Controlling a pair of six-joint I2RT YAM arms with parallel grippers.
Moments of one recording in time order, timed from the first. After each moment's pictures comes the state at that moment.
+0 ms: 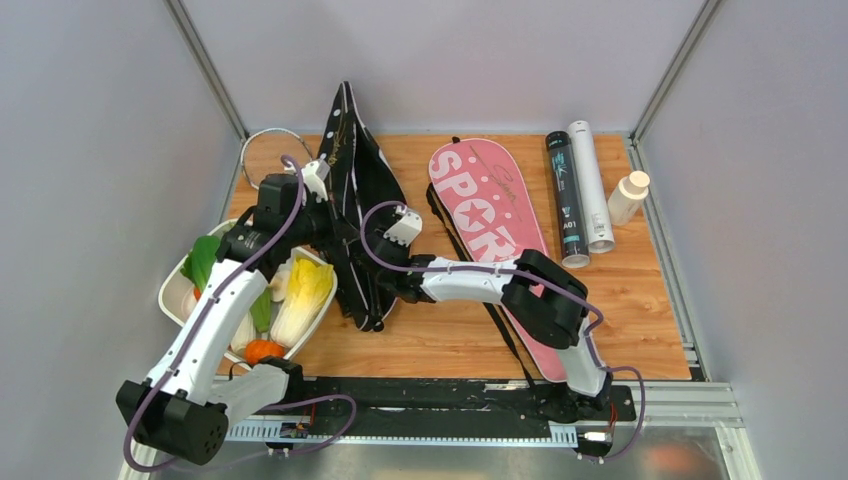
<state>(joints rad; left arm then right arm) -0.29 1.06 1.08 -0.69 0.31 -0.47 1.08 2.03 1.40 0.02 0.62 1.18</state>
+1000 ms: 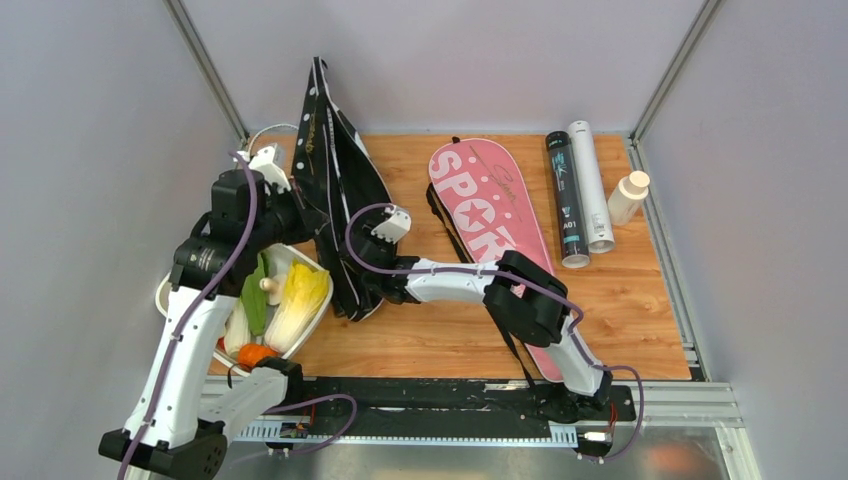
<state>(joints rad) -0.25 0.96 1.33 -0.91 0.14 -0.47 1.11 2.17 1.54 0.08 0.75 1.19</state>
